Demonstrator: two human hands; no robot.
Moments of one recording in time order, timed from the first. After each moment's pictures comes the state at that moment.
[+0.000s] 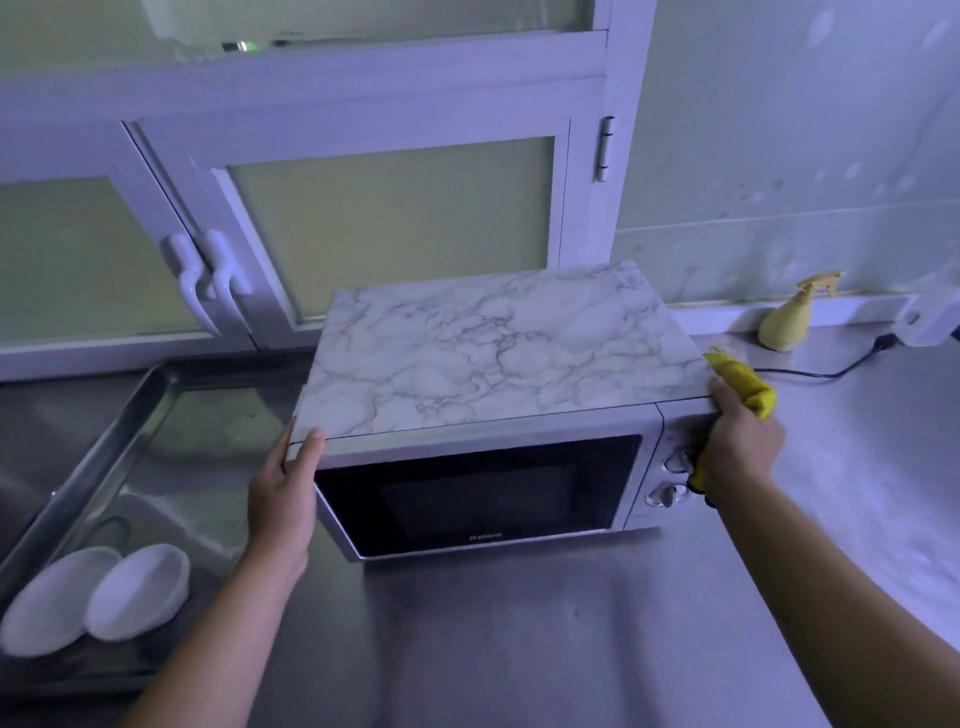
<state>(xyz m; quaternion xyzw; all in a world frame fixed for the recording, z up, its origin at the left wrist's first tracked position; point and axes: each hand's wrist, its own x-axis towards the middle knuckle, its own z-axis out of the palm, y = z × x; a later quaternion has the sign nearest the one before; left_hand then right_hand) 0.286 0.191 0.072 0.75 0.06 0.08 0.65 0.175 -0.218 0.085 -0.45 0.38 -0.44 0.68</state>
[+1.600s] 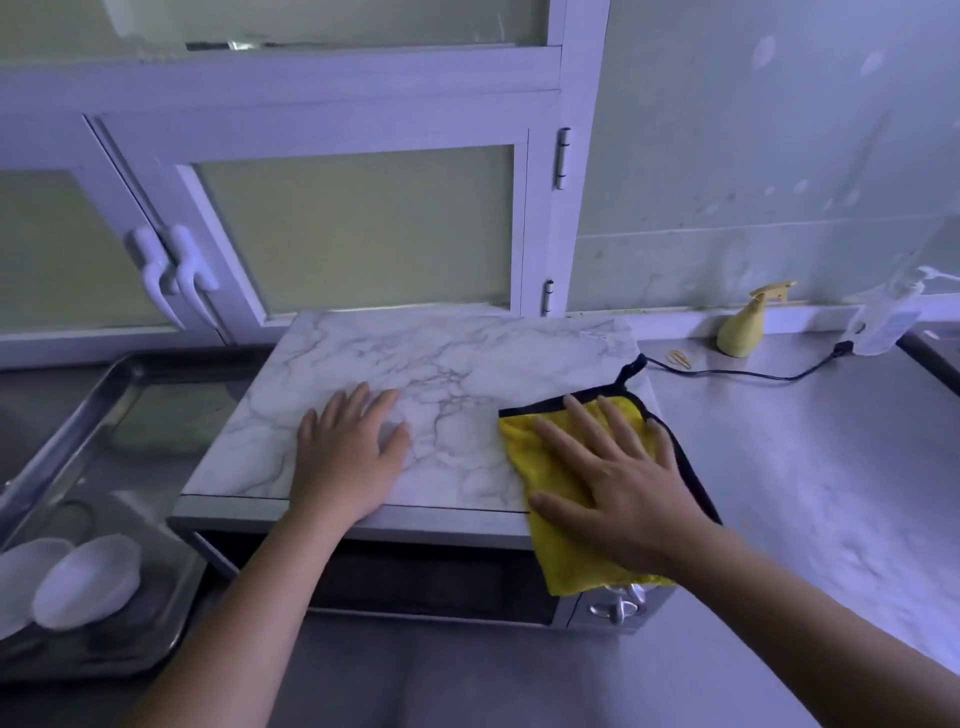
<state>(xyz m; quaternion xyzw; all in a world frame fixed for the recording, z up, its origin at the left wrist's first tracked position) 0.252 0.089 0.118 0.98 -0.18 0.03 0.12 0.091 -0.165 0.152 -0.99 0.05 0.00 0.09</state>
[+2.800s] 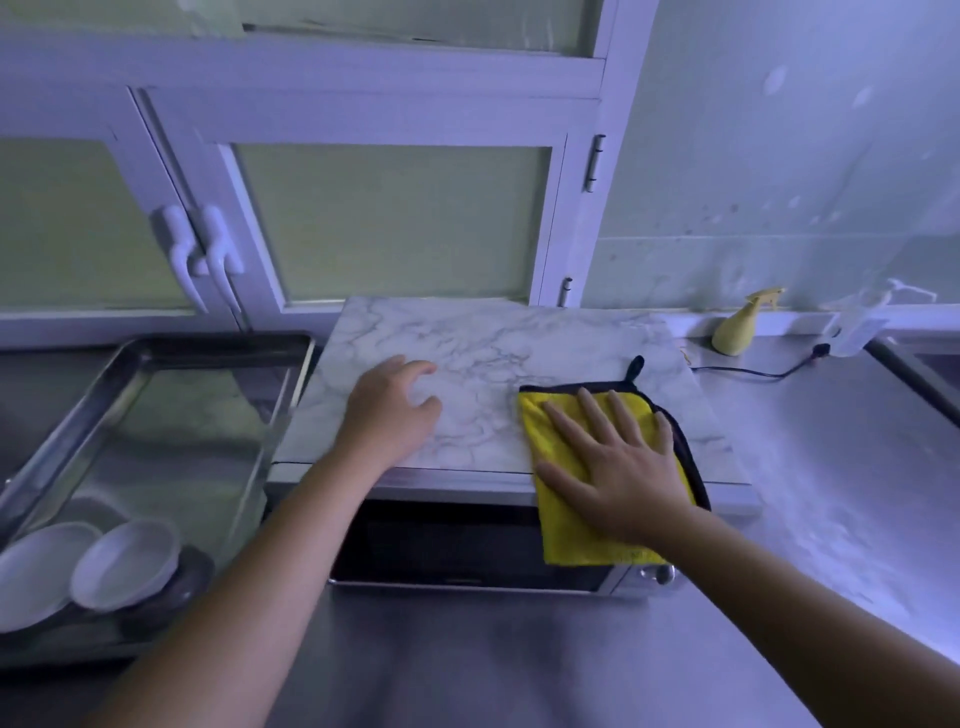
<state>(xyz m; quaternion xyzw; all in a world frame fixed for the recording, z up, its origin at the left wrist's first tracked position) 0.277 0.136 0.146 0.92 -0.20 -0.02 0.34 0.116 -0.088 0.126 -0.99 0.12 0.02 0.07</state>
